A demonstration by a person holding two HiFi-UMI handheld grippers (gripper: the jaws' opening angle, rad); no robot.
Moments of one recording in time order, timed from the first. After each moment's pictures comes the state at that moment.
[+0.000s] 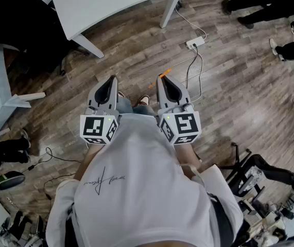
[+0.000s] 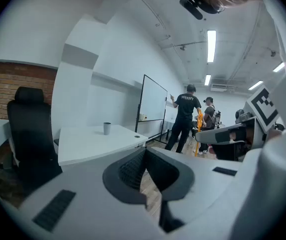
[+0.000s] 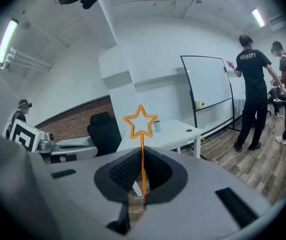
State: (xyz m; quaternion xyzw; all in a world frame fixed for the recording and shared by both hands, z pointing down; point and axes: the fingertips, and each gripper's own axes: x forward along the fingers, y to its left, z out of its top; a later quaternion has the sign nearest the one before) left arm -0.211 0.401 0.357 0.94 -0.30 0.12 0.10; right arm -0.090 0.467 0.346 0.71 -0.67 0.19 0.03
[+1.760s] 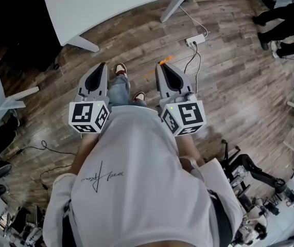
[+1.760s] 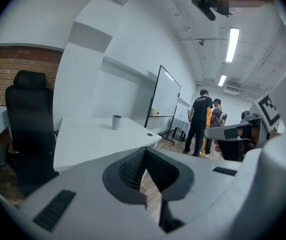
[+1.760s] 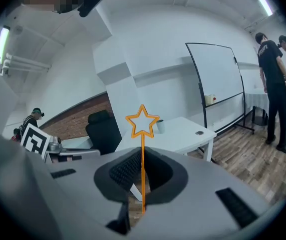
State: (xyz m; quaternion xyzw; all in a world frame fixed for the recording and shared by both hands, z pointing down) left arm -0.178 0.257 0.382 0.92 -0.32 0.14 0.17; right arm -0.040 0.333 0.350 0.68 -0.70 0.21 0.03
